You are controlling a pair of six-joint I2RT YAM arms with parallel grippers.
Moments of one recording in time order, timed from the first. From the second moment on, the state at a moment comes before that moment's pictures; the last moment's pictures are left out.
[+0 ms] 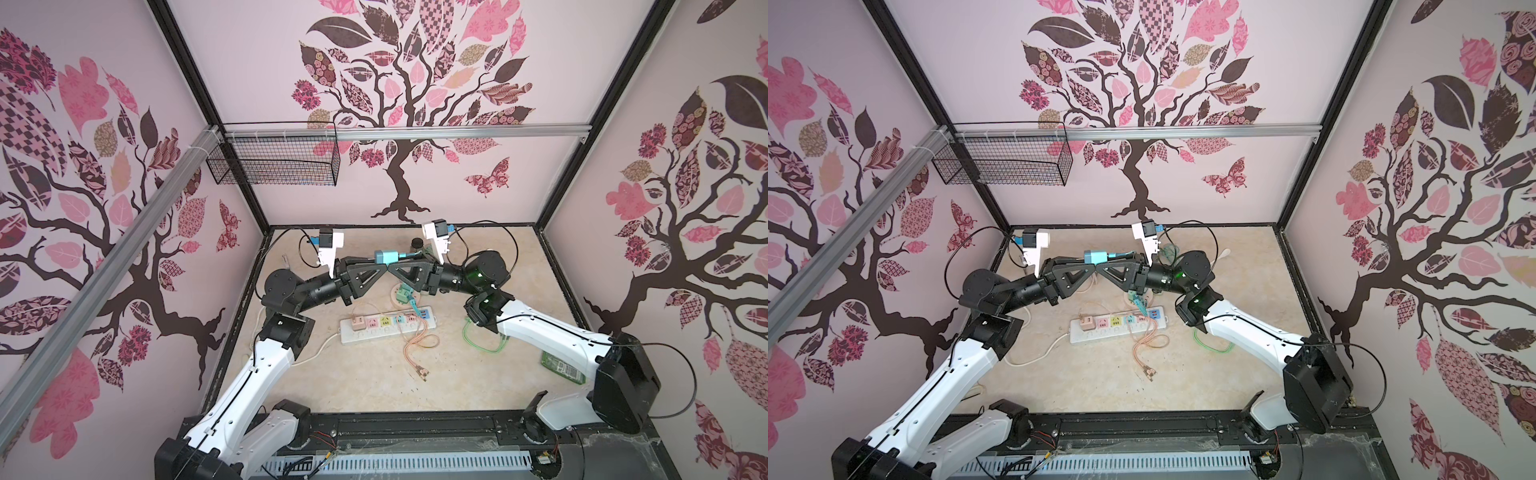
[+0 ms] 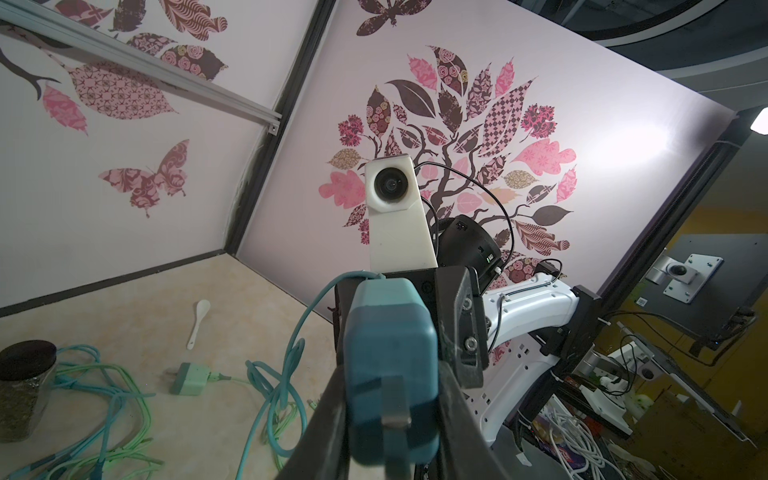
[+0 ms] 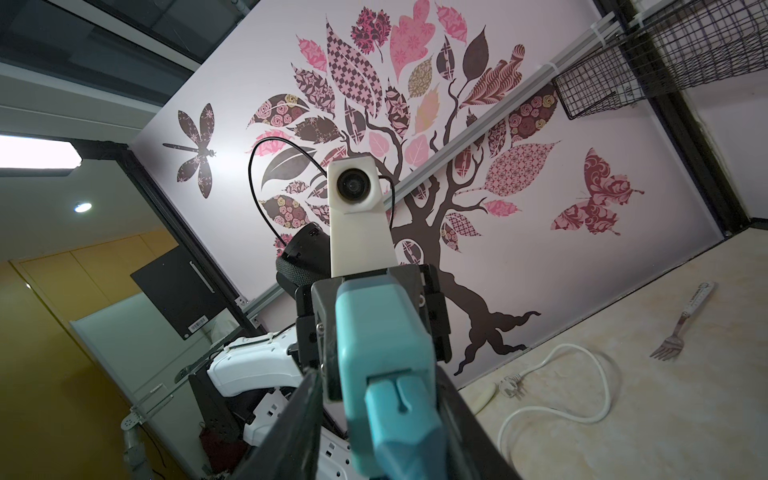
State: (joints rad) left arm -0.33 0.99 0.82 0.54 0.90 -0.76; right arm 0.72 1.43 1.03 0.84 -0.75 0.92
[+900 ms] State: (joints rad) left arm -0.35 0.97 0.81 0.58 0.88 -0.78; right arm 0.72 1.43 1.06 0.87 -0.73 0.91
